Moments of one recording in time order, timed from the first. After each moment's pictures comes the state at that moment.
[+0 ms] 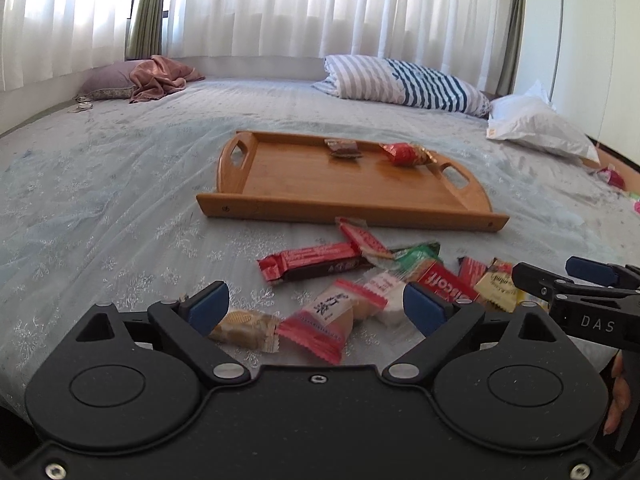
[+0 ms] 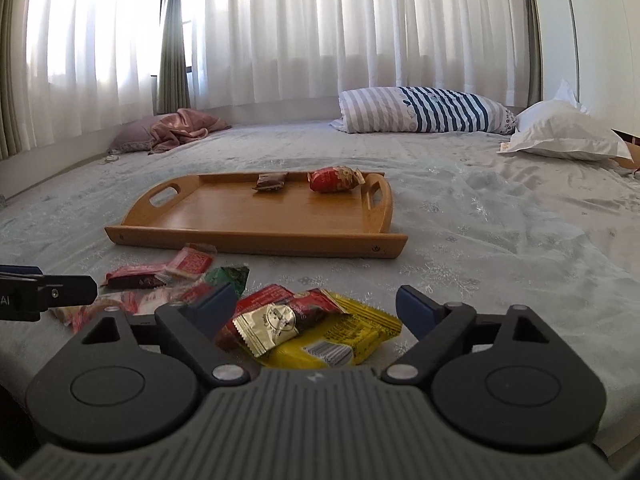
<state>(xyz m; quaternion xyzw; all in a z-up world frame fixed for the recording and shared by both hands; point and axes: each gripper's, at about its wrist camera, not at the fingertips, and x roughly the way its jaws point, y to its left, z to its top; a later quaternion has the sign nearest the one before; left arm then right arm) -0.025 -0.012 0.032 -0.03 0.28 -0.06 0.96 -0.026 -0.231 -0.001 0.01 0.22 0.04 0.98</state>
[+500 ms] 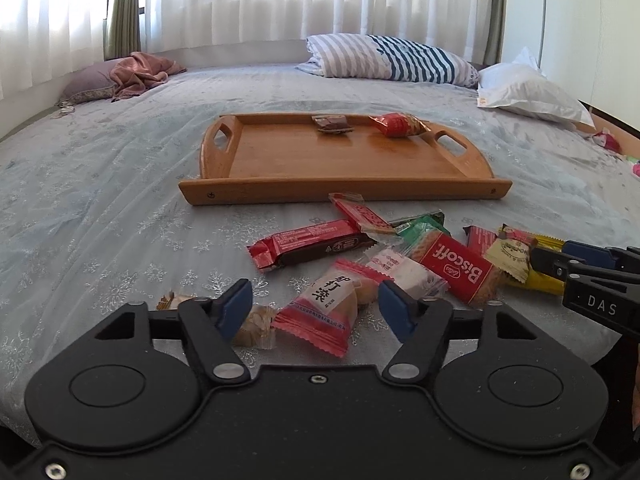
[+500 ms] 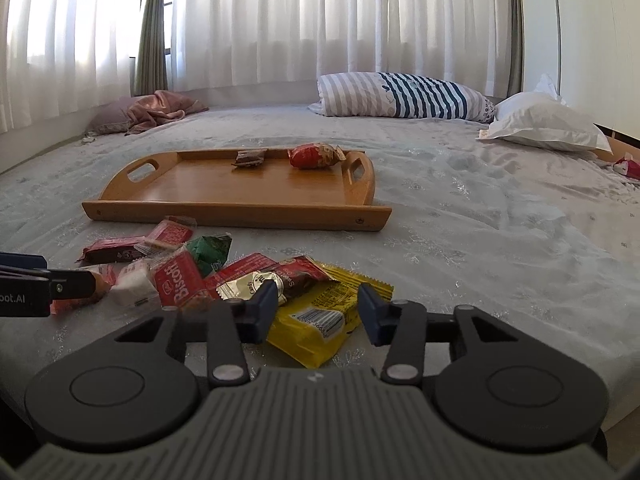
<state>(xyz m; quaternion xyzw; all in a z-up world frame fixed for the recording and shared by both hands) -0.007 -0.018 0.016 0.01 0.31 -0.08 0.95 -0.026 -0.225 -0.013 0.01 0.24 -0.01 0.97</state>
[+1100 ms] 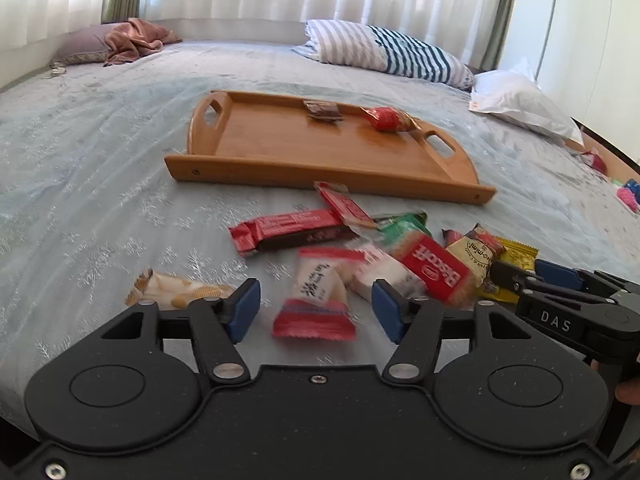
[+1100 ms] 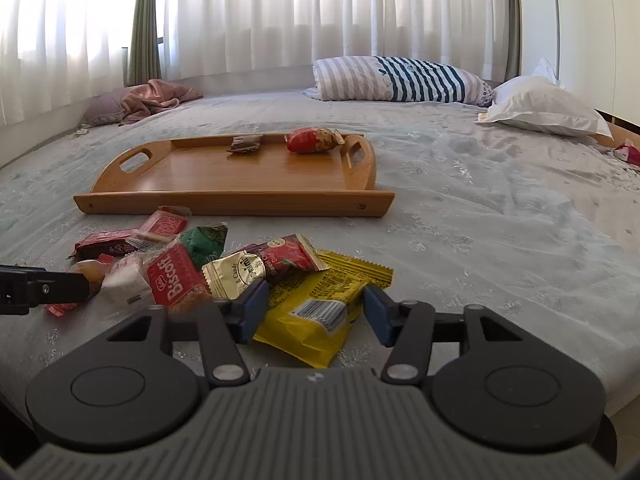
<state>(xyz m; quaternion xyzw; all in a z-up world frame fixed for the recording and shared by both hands) -0.003 -0.012 0.018 -0.05 0.33 -0.10 0.94 -0.010 -0.220 -0.020 0.01 0.26 0.00 0.97</state>
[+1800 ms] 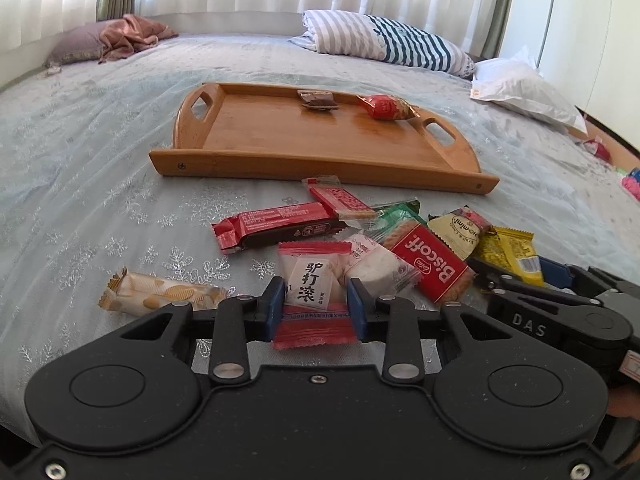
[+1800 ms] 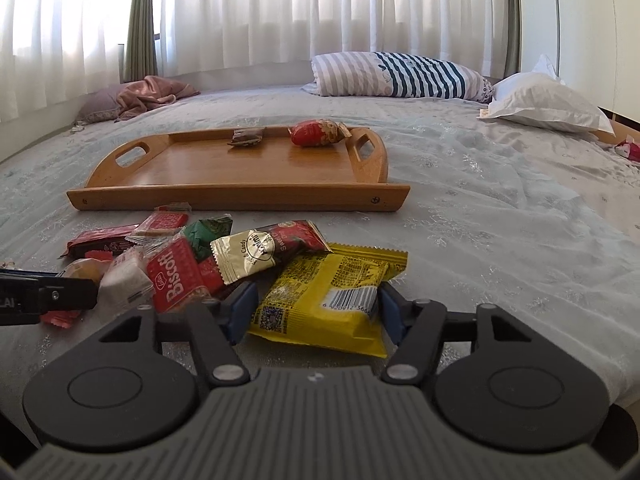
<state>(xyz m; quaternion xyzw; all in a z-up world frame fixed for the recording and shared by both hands) 0.007 -0.031 0.012 -0.03 0.34 -0.09 0.93 -0.003 -0.210 -0.029 0.02 0.26 -0.01 0.97</state>
